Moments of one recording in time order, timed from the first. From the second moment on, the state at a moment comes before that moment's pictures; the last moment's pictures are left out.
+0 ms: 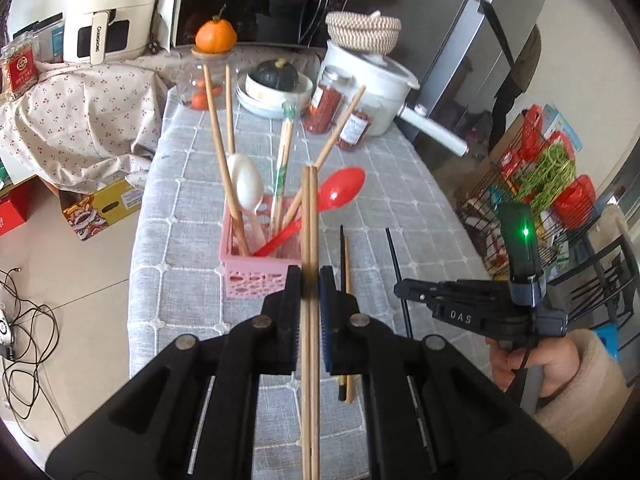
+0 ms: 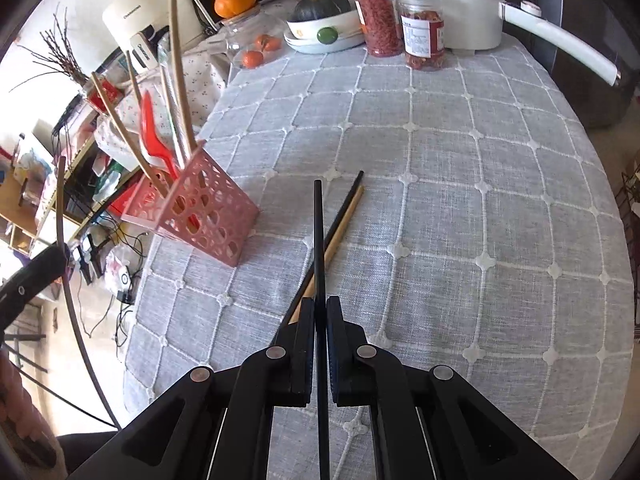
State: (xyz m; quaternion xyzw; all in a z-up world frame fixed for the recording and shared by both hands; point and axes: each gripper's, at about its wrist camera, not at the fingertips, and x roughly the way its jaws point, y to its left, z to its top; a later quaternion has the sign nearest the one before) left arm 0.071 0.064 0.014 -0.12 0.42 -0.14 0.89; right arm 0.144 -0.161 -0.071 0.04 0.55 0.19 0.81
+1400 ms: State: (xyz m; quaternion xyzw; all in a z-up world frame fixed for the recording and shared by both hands) left arm 0.133 0.069 0.009 -0.10 0.17 0.01 0.98; right arm 0.118 -0.153 0.048 0.06 0.36 0.22 0.90
